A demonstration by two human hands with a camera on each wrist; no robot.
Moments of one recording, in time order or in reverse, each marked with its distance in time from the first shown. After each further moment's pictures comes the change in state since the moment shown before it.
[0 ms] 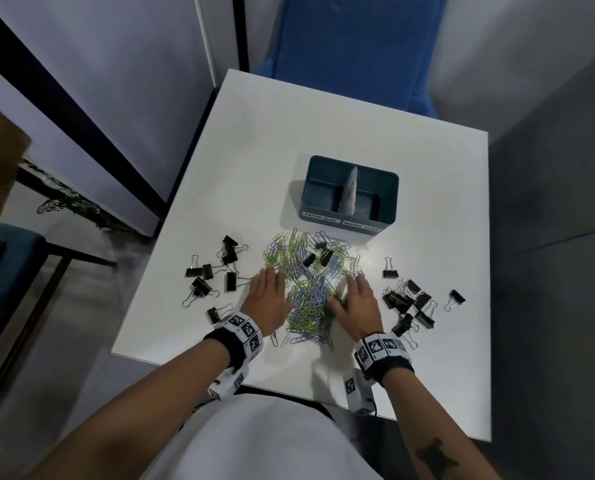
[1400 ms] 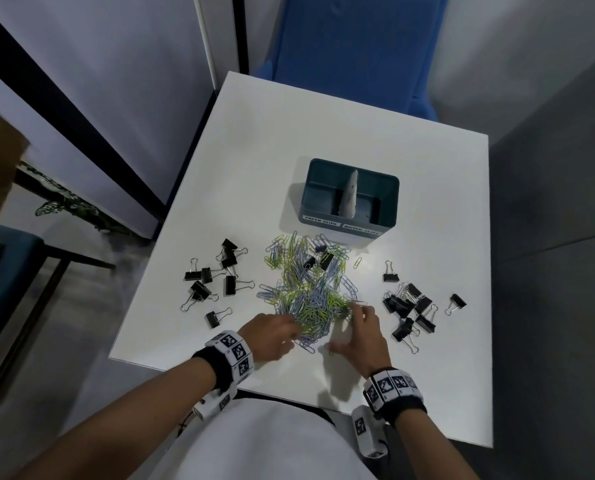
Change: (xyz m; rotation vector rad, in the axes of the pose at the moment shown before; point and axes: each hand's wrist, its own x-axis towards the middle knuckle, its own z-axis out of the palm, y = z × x) left_hand -0.029 0.003 0.003 -0.150 -0.025 0.456; right_hand -0.044 0.017 0.009 0.091 -0.064 0.024
